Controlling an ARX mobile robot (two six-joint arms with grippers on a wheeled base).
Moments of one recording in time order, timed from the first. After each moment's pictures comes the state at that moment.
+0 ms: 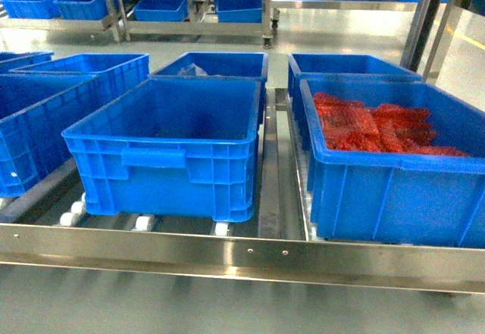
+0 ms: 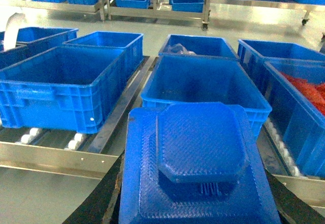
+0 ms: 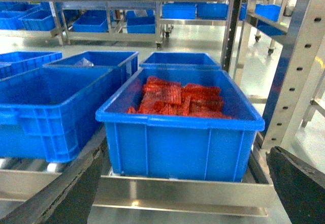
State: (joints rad) left arm -0.23 0.22 0.27 -0.17 -0.29 -0.05; right arm 0.00 0.01 0.01 -0.01 0.00 0.00
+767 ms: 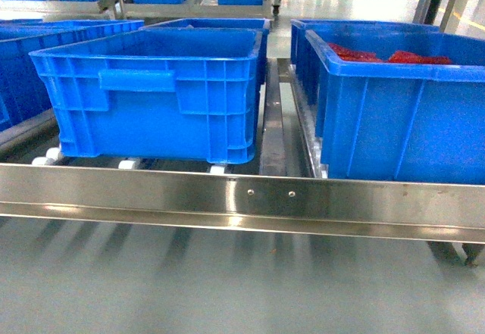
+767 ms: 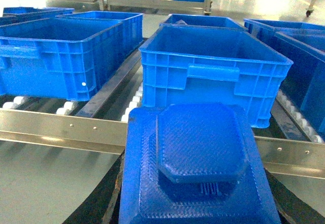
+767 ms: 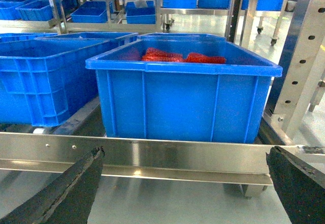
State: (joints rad) left arm -0.23 0.22 0.27 -0.17 -0.29 -0.05; right arm 0.00 0.01 0.01 -0.01 0.00 0.00
